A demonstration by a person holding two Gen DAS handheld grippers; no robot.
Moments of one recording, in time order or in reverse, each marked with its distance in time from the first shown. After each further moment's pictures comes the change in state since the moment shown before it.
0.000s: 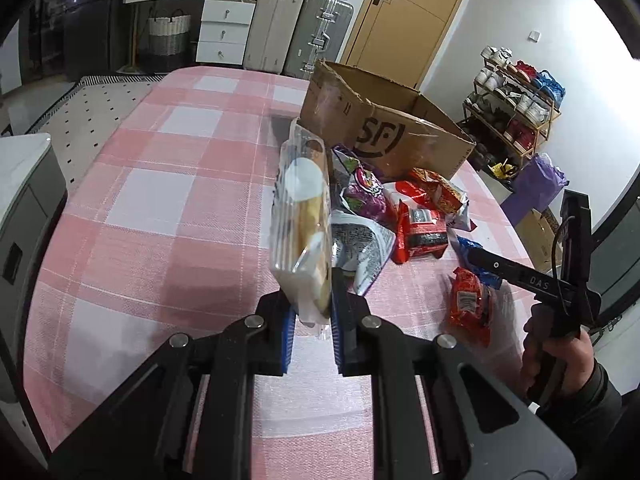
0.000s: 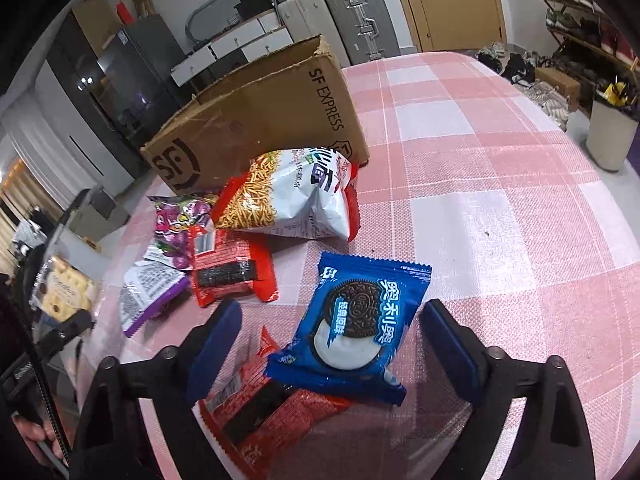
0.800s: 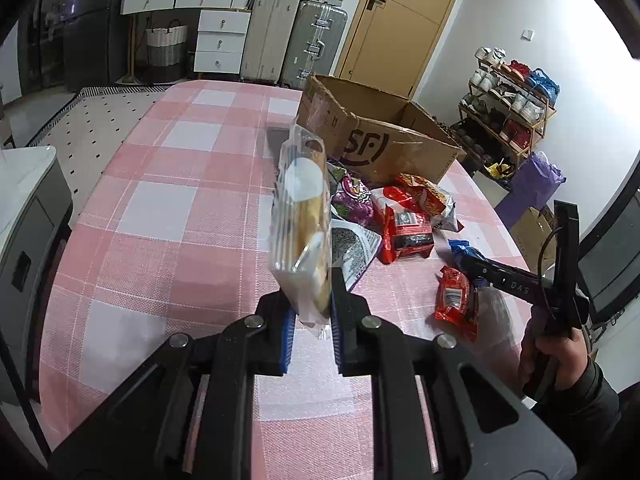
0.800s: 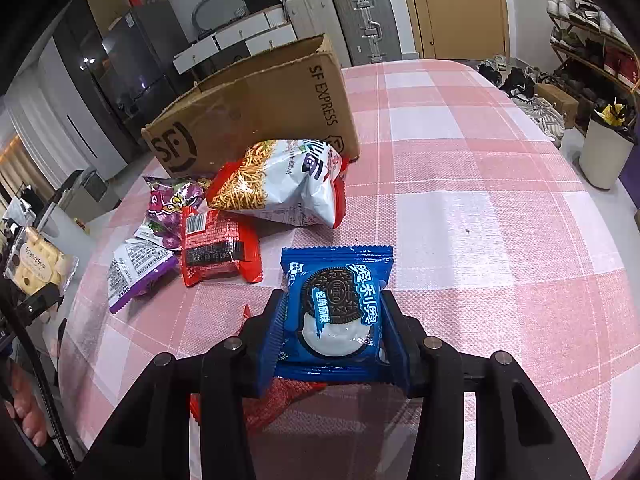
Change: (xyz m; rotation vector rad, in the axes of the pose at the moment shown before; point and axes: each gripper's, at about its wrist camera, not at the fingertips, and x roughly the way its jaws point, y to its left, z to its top) left arm -0.028 -0.014 0.000 0.028 -0.020 0.004; right arm -0.016 -0.006 -0.011 -0.045 -0.011 -0.019
